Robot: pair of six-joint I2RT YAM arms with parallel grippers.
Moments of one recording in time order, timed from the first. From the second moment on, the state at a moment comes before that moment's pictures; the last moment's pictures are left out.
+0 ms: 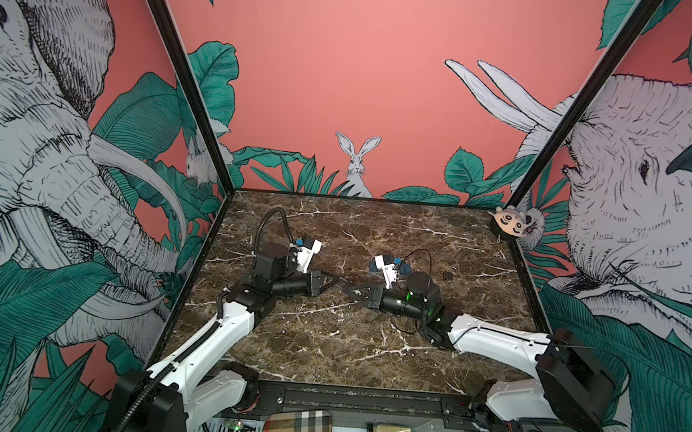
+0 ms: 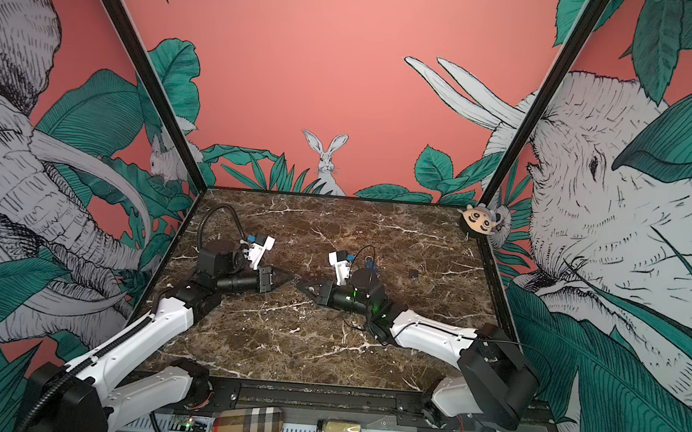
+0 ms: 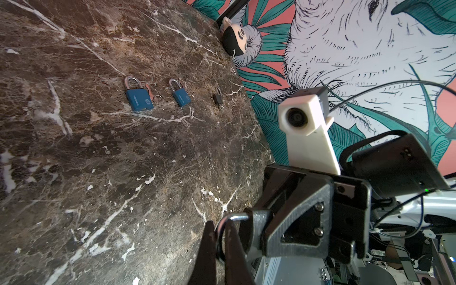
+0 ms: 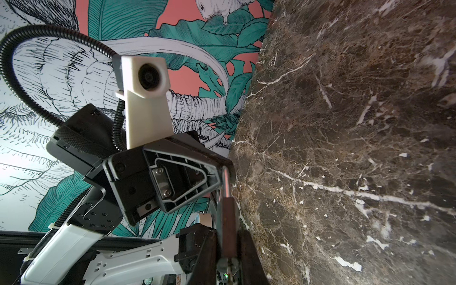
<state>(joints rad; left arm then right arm) -0.38 1.03 0.64 -0.09 0.78 -0.56 0.86 1.38 0.65 0.55 -0.44 1.07</state>
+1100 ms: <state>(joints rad) -0.38 0.90 0.58 -0.02 0.69 -0.64 0.88 1.44 0.69 0.65 -0.44 1.10</state>
